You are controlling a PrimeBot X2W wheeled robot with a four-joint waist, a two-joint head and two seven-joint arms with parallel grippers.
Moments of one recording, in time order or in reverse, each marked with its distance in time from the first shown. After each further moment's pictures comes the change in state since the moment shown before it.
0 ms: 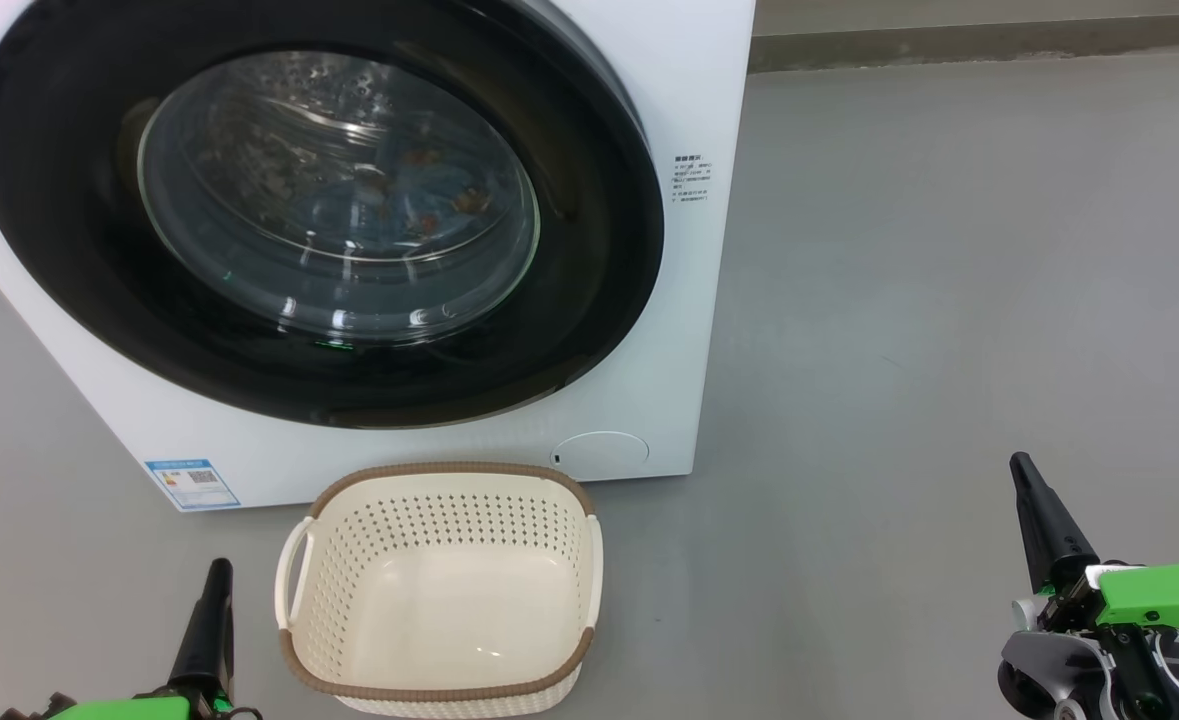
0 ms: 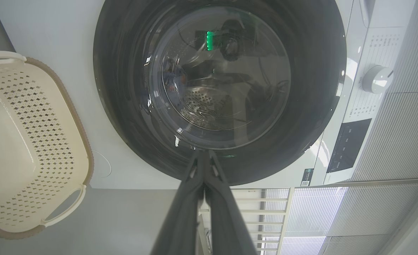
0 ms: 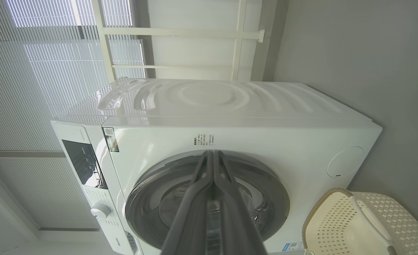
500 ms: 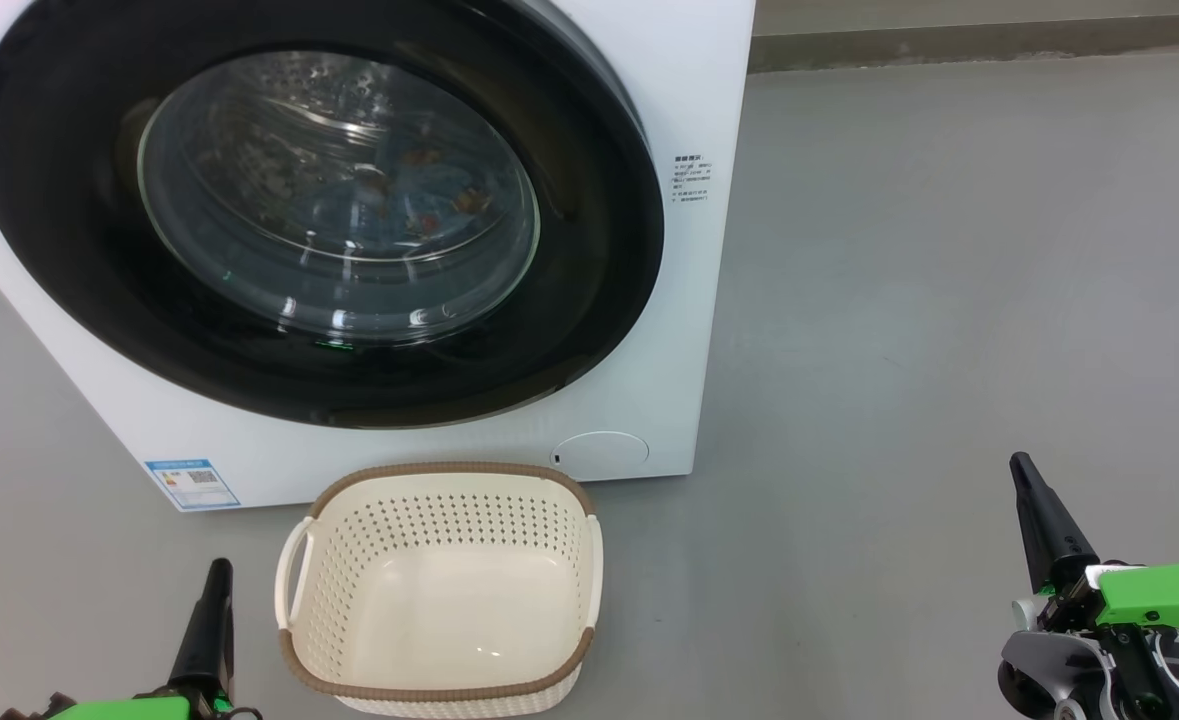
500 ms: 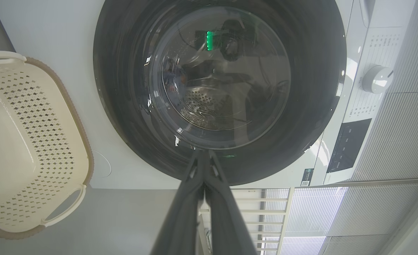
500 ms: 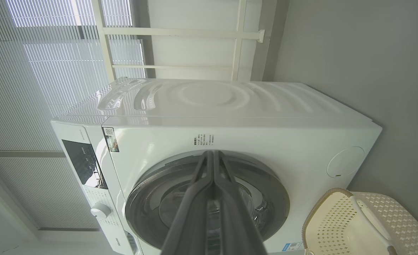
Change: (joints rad) left arm 0.000 0.000 0.000 0.000 0.000 0.000 0.000; right arm 0.000 0.000 0.000 0.000 0.000 0.000 0.000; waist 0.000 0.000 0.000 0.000
